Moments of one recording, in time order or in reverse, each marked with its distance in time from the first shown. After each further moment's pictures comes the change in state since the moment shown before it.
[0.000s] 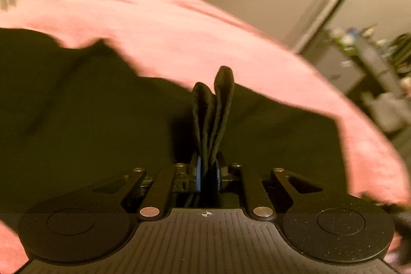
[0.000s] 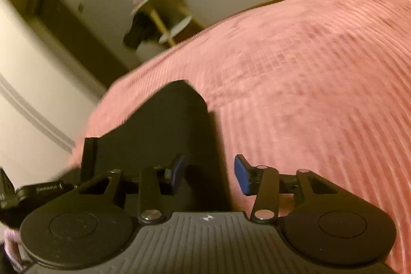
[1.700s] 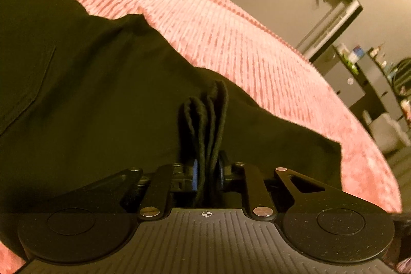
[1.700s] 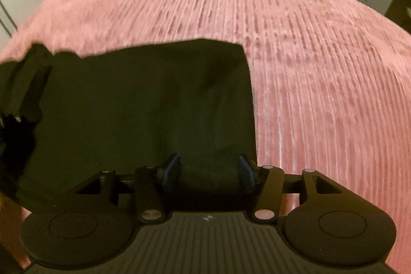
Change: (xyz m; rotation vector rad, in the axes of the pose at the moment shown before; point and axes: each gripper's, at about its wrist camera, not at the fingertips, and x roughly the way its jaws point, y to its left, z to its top) left arm 0.026 0.056 -0.009 -0.135 -0.009 -0.110; right arm 0.090 0.090 -0.007 -0.326 0.313 -0.348
